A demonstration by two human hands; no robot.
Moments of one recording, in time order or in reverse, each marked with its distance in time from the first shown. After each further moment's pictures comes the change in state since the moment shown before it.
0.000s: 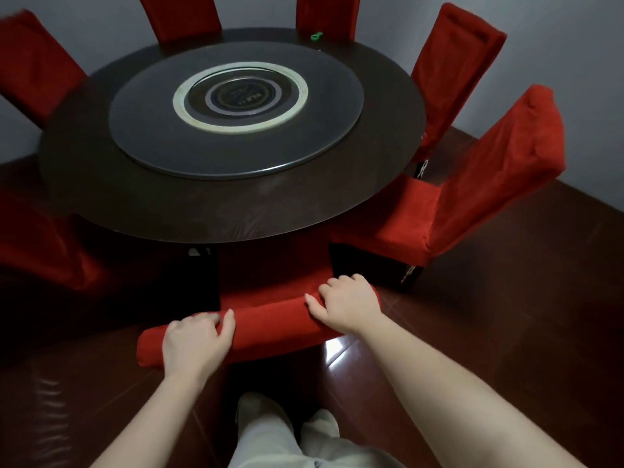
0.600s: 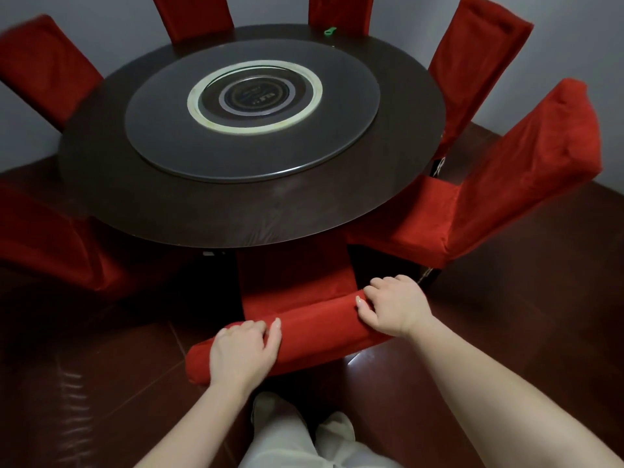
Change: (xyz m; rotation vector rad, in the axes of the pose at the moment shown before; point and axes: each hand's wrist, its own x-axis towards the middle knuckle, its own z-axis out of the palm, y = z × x) left_hand -0.003 0.035 -0.008 -0.073 0.047 0.131; right_hand -0.005 0.041 -0.011 -0.049 0.227 -0.044
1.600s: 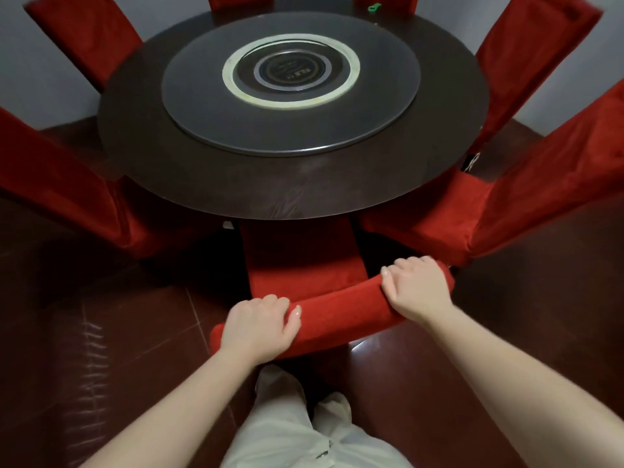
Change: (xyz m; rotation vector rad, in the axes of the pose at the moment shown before) left_hand -0.017 -0.001 -0.008 0.032 0.092 0.203; right_hand 0.001 0.005 0.001 -0.020 0.090 0.023
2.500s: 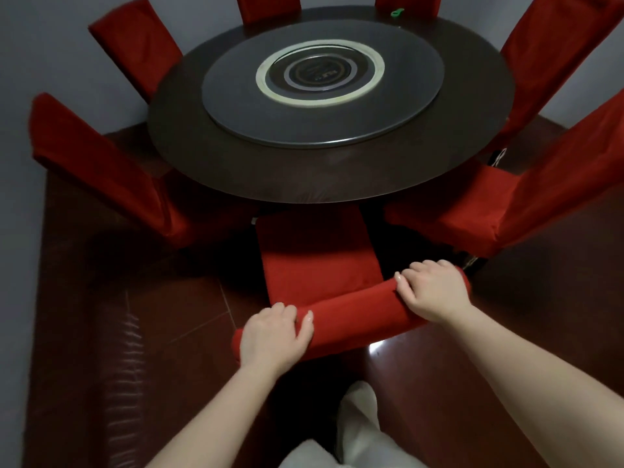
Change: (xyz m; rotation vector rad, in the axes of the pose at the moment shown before) left_hand -0.105 -0.003 0.007 0.035 -0.028 -0.235; right_hand -0.059 -0.057 -0.020 0.060 0.009 -0.015
